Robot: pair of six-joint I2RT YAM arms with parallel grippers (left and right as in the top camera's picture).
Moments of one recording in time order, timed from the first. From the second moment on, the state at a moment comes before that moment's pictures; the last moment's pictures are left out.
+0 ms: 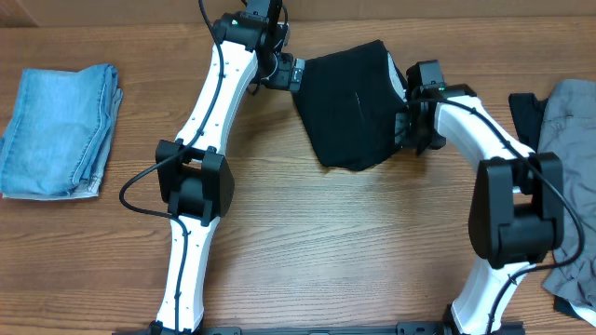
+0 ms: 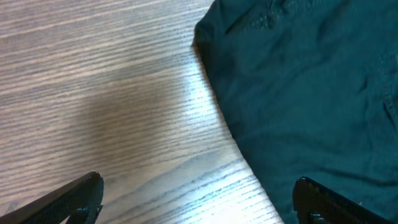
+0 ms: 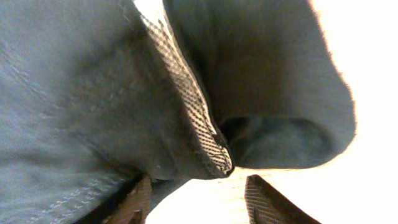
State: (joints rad) left arm -0.29 2.52 2.53 -1.22 0.09 -0.13; right arm 0.11 2.01 1.44 -0.78 0.07 0.20
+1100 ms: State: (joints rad) left arm -0.29 2.52 2.17 -0.70 0.32 -0.23; right arm 0.11 2.17 1.51 -0.48 -0.05 0.12
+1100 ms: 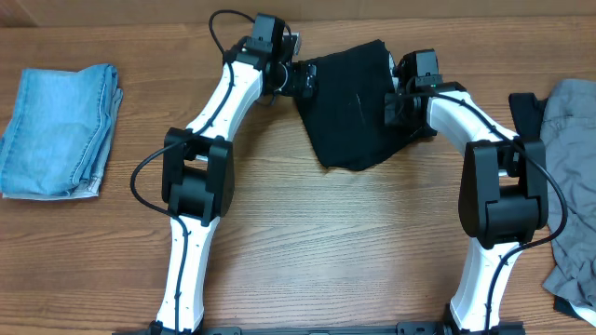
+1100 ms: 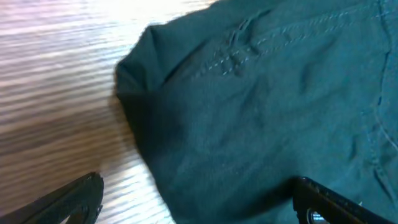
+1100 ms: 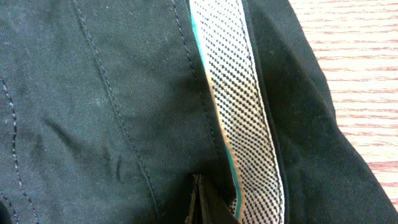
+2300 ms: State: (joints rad) left arm -0.33 2.51 2.20 -0.77 0.37 -0.35; right arm 0.11 2.07 1.49 -0.55 -0.07 0.11
